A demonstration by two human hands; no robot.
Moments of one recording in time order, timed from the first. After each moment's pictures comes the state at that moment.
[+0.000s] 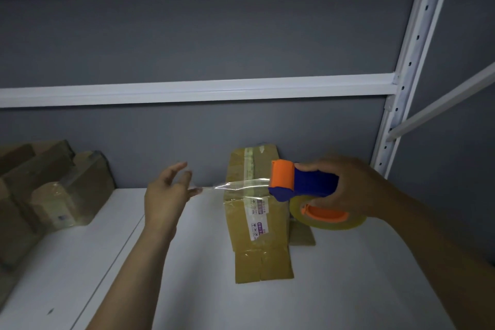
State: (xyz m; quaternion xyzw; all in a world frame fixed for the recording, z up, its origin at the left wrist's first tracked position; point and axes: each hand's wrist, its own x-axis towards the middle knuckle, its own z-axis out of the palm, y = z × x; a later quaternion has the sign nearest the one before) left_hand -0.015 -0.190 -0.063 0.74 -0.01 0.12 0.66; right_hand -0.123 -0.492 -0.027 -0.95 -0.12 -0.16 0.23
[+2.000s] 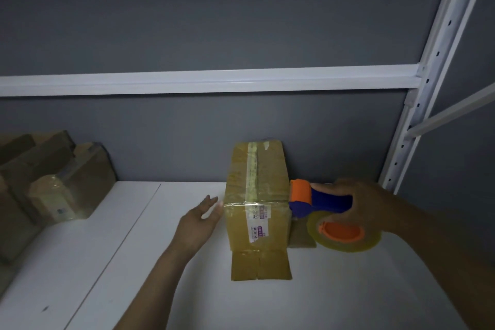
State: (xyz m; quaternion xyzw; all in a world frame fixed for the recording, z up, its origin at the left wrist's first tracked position) left_hand 0.009 -0.209 -0.148 0.89 -0.07 -0.04 0.46; right_hand -0.074 -0.554 -0.094 -0.97 -0.10 -0.04 0.22
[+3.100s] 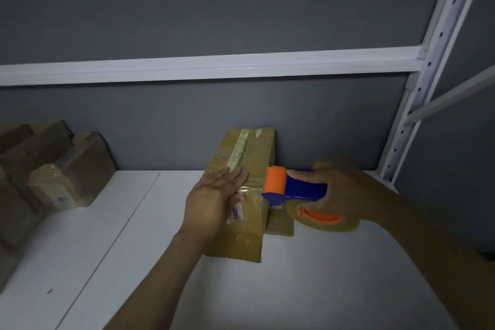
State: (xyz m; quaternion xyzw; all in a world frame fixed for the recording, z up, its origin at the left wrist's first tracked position) left_hand 0.013 -0.232 -0.143 0.90 -0.33 0.24 0.13; right_hand -0.090 -0.504 -0.073 -0.99 -0.12 -0.07 0.09
